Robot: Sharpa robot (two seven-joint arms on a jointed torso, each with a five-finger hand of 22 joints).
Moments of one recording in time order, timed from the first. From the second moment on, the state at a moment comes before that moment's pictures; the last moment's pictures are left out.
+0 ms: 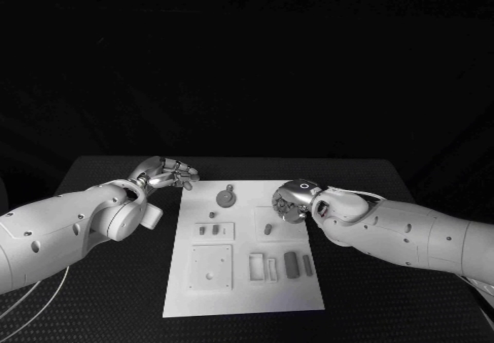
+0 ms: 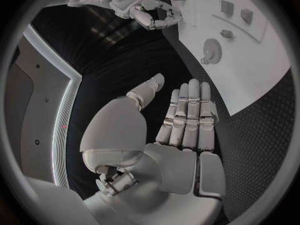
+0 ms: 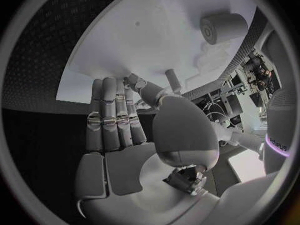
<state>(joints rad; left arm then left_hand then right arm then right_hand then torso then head) 1.24 -0.78 -0.09 1.27 -0.42 -0.26 0.19 1.11 -0.13 0.55 -0.23 0.08 0.86 0.19 0.27 0.50 1.13 0.13 0.07 0.31 0.95 0.08 0.64 0.48 0.01 0.93 -0.02 0.07 1.06 1.15 -0.66 -0.15 1.22 -1.70 -0.34 -0.04 1.22 -0.11 0.67 -0.29 0.05 1.02 0.11 0.32 0.54 1.24 0.08 0.15 0.13 1.21 -0.02 0.70 0.84 0.25 1.01 0.12 0.39 1.17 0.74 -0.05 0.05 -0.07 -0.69</state>
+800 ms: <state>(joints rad) 1.24 -0.78 -0.09 1.26 -0.42 -0.26 0.19 1.11 -0.13 0.54 -0.23 0.08 0.86 0.19 0.27 0.50 1.13 0.14 0.07 0.31 0.96 0.07 0.63 0.49 0.01 0.93 -0.02 0.07 1.06 1.15 -0.67 -0.15 1.24 -1.71 -0.34 -0.04 1.22 -0.11 0.67 -0.29 0.05 1.03 0.11 0.32 0.54 1.25 0.08 0.15 0.12 1.22 -0.03 0.71 0.84 0.25 1.03 0.11 0.39 1.18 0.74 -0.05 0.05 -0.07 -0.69</state>
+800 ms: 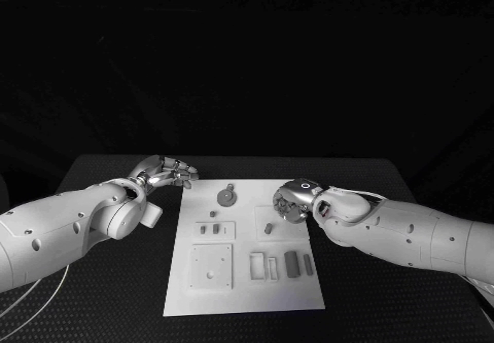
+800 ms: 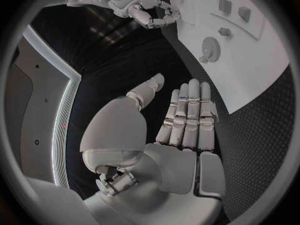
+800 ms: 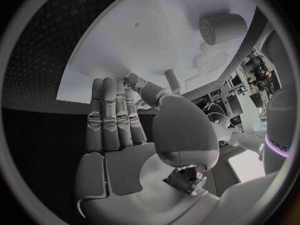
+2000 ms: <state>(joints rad) 1.24 -0.78 -0.09 1.25 -0.42 -0.26 0.19 1.11 -0.13 0.54 -0.23 0.08 0.84 0.19 0.27 0.50 1.12 0.14 0.07 0.30 0.96 0.08 0.63 0.50 0.01 0.93 -0.02 0.07 1.05 1.19 -0.69 -0.13 1.28 -1.67 -0.28 -0.03 1.22 -0.11 0.67 -0.29 0.05 1.03 0.11 0.33 0.54 1.26 0.08 0.15 0.13 1.22 -0.03 0.71 0.84 0.25 1.03 0.11 0.39 1.18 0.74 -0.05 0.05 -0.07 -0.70</state>
